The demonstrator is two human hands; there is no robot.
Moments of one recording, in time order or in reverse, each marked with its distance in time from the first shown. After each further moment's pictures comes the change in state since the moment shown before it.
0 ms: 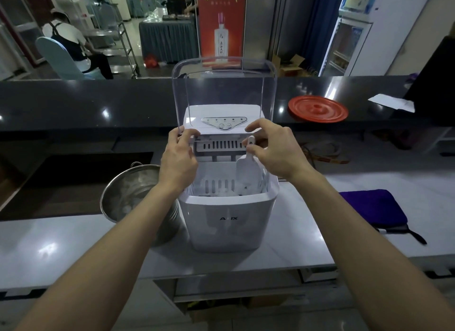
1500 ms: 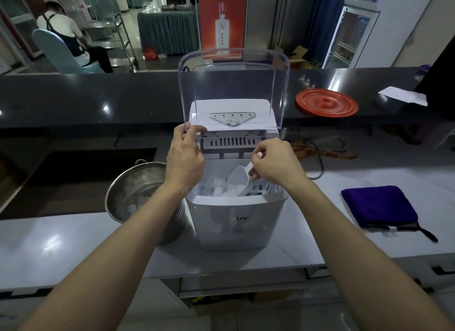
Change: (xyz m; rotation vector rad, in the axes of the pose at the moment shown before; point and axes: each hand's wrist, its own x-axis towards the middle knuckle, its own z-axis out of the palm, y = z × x) left_hand 0.001 -0.004 0.002 -0.035 0.007 -0.002; right_hand -0.005 -0.005 0.037 -0.108 -0.114 0.397
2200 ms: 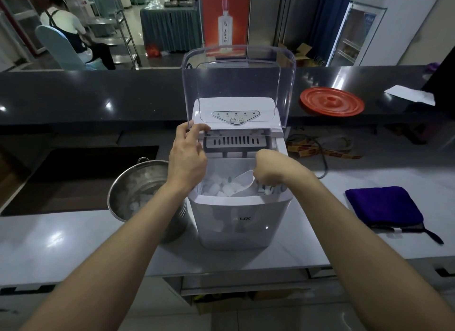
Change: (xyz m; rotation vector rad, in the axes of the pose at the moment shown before) left_hand -0.001 0.002 -0.001 -0.017 0.013 -0.007; right_hand 0.007 -0.020 -0.001 -0.451 -0.387 0.029
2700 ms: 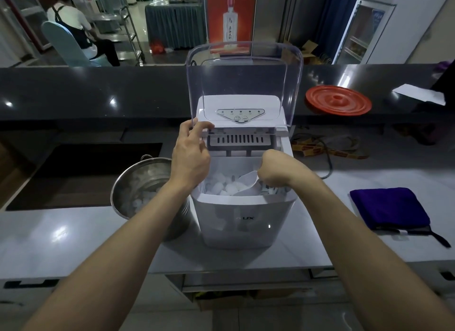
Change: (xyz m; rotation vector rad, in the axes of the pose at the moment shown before) left_hand -0.001 0.005 -0.002 -0.017 0.000 -0.012; right_hand 0.001 0.005 0.006 0.109 0.020 0.021
